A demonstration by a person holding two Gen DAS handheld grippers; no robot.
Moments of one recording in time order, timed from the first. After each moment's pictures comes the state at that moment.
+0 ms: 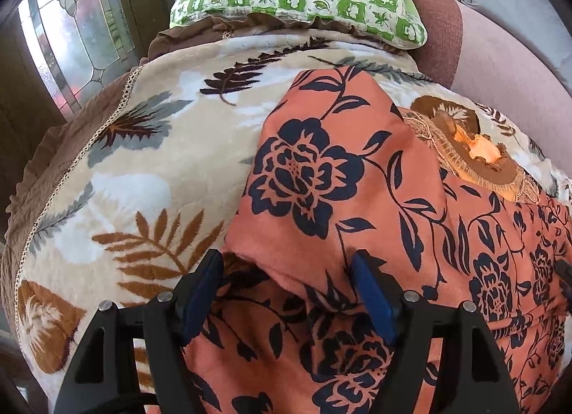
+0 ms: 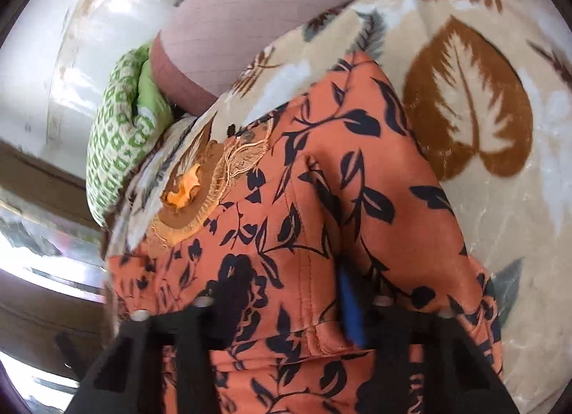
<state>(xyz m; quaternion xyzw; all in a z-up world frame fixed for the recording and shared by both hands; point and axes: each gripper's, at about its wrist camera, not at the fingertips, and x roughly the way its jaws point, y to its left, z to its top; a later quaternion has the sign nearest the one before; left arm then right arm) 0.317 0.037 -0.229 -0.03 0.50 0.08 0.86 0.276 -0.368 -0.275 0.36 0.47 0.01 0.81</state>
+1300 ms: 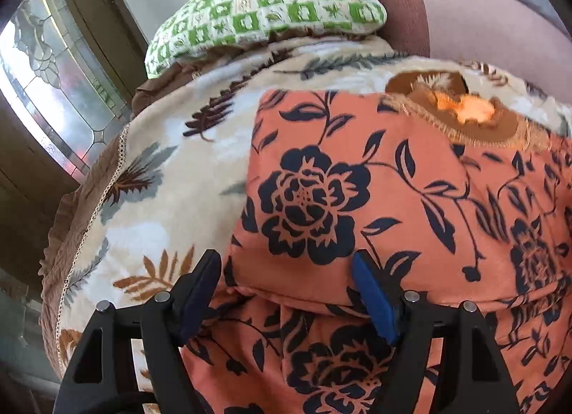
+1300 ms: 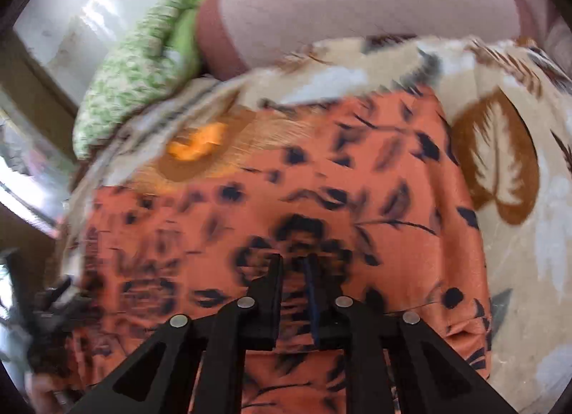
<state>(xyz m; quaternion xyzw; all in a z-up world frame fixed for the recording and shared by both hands) 0.316 -0.004 -0.227 0.11 0.47 0.08 0.87 0.287 -0.314 -0.239 0.21 0.46 0.04 0.86</state>
